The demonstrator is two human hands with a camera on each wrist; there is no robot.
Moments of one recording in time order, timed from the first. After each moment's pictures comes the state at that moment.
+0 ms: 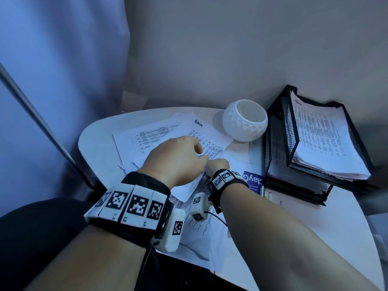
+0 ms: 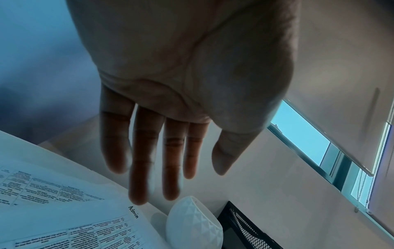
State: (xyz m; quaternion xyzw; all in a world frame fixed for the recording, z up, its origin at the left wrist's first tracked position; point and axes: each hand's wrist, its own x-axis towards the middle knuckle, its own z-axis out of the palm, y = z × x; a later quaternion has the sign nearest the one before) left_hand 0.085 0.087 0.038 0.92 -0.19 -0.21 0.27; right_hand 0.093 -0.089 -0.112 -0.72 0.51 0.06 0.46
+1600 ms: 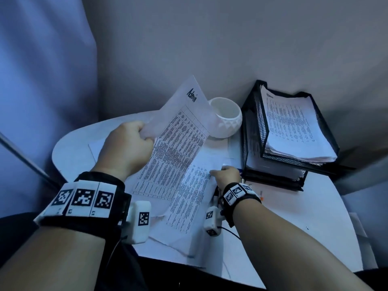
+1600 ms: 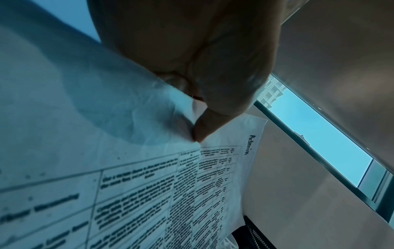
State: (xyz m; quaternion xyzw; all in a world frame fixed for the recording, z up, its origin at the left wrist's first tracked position) left_hand 0.101 0.099 0.037 0.92 -0.14 -0.03 0.36; right_hand 0.008 -0.159 -0.116 -0.72 0.51 -0.03 0.47
